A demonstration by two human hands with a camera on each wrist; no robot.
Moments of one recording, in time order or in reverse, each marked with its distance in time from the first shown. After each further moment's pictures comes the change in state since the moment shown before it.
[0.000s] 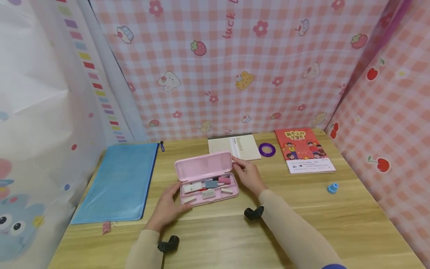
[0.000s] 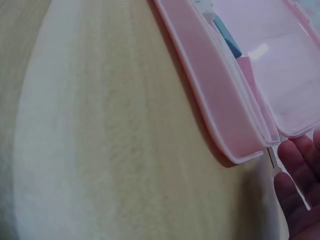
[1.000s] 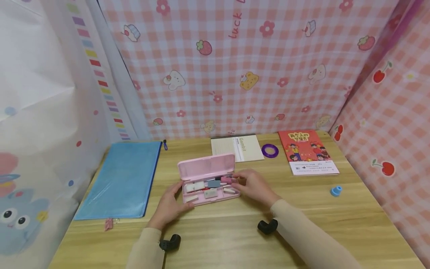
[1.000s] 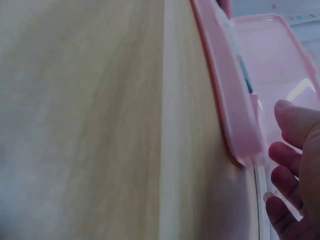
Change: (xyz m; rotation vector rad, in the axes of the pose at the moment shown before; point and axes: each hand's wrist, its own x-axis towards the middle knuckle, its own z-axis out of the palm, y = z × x) left_hand -0.001 0.001 -0.001 -0.017 0.016 -0.019; right_hand -0.032 -0.021 -0.017 -0.295 -0.283 -0.094
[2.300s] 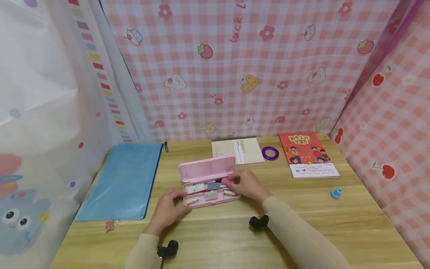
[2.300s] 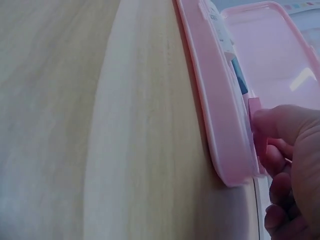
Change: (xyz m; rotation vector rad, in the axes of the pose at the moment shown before) left_hand -0.010 0.002 -0.005 0.049 0.087 0.087; right_hand 0.023 -0.007 0.011 0.062 -0.060 0.066
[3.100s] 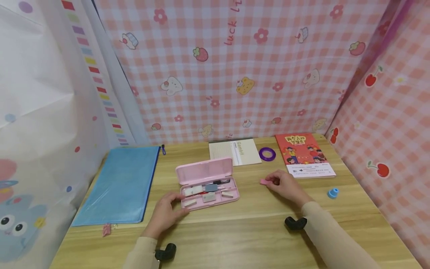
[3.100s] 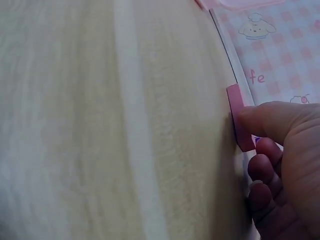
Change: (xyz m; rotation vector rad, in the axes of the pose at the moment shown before) left_hand -0.002 0.000 0.000 0.007 -0.007 0.009; right_hand -0.061 0.095 -0.079 -0.095 0.112 0.097
